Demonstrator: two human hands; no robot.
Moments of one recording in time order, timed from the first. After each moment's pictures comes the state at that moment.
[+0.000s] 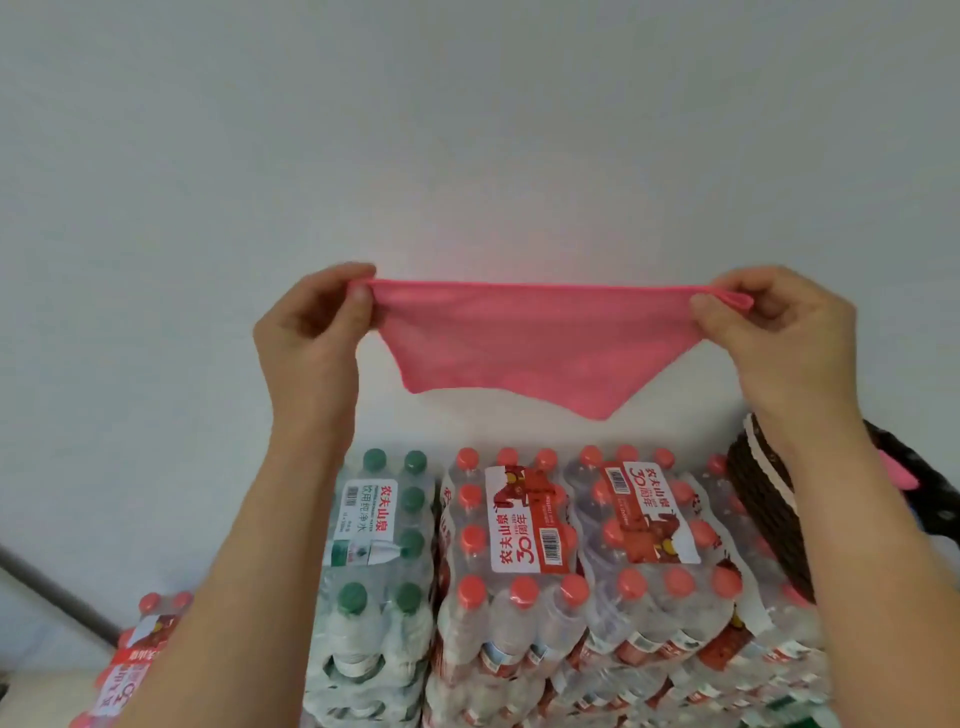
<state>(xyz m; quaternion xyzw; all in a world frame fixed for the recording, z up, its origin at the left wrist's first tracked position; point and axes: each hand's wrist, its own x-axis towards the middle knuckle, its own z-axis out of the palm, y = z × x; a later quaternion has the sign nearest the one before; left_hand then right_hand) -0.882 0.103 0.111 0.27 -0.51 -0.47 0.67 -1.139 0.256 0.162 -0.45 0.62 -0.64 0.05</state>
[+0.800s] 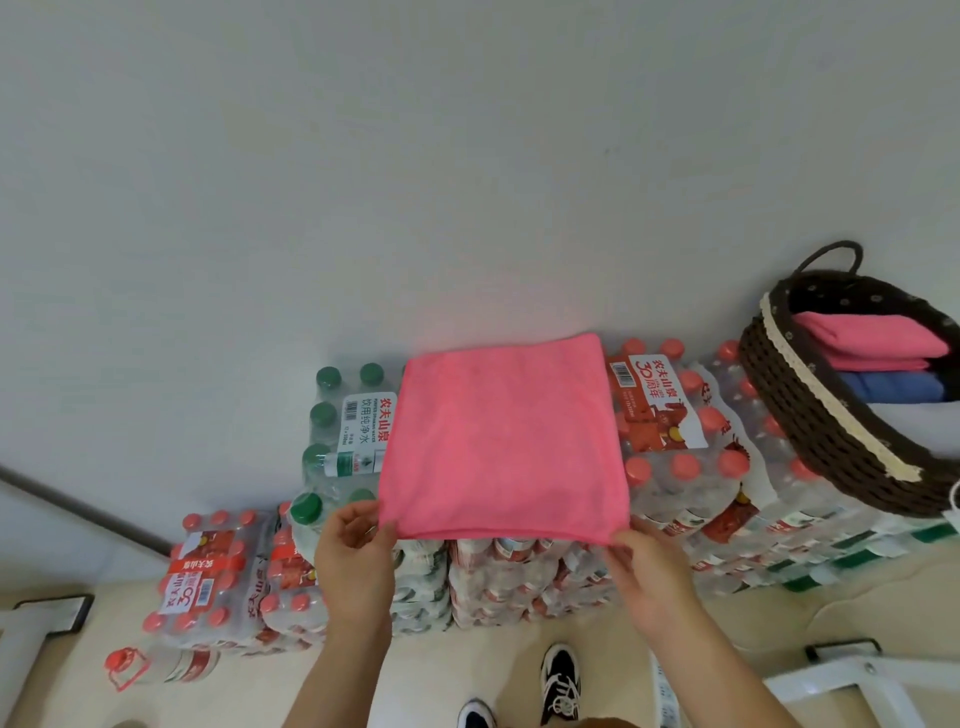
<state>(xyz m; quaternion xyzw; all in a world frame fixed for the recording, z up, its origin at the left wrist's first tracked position) -0.843 0.238 -0.103 0.61 -0.36 -0.54 0.45 -1.071 0.350 -0.126 0.14 0.61 -0.64 0.44</state>
